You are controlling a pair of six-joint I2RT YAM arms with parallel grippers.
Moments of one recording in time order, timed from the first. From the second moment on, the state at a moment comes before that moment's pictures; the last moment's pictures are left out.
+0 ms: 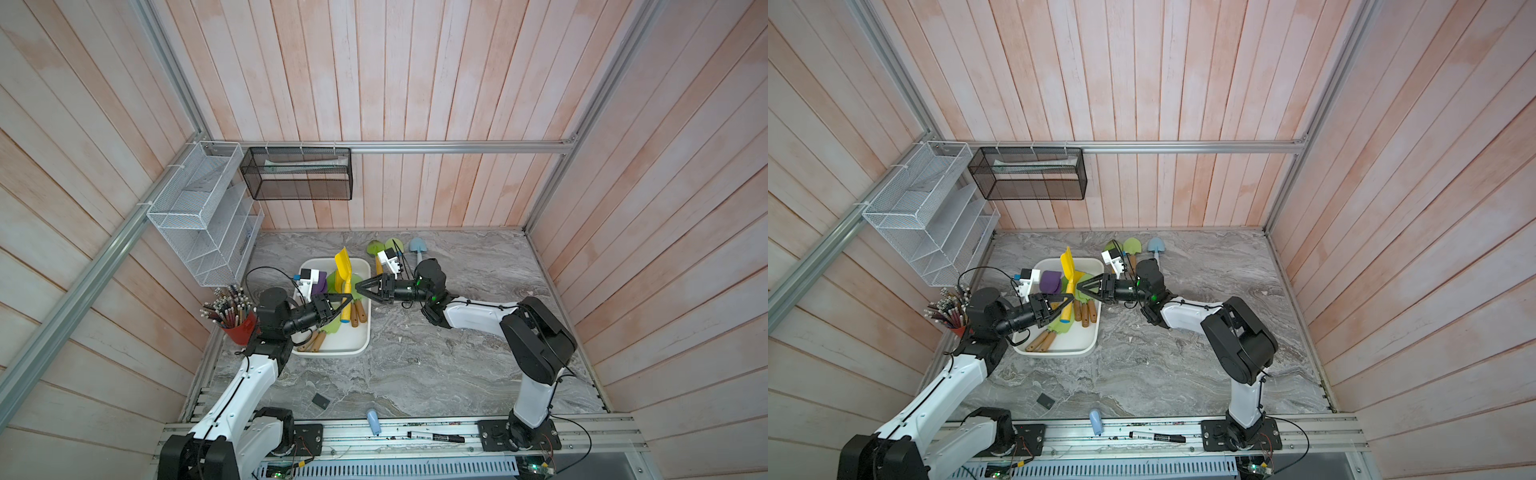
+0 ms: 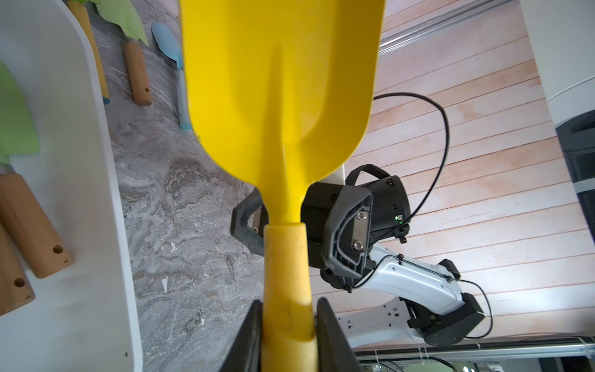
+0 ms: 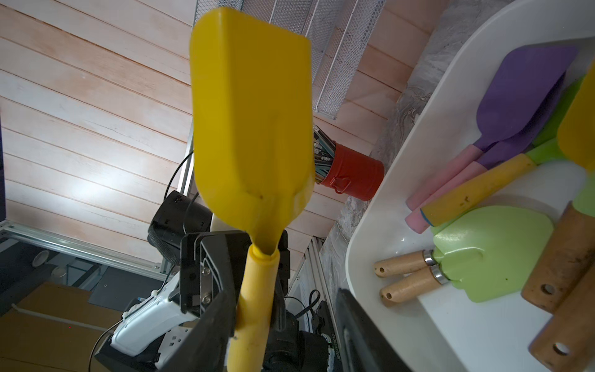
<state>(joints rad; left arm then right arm) -0.11 1.01 0.50 0.34 0.95 -1.05 0.73 1.88 1.08 0.84 -0.85 1.22</state>
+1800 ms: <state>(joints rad) -0.09 1.16 0.76 -0.40 0.26 -0.50 0.32 1.90 1.36 0.09 -0.71 0.79</state>
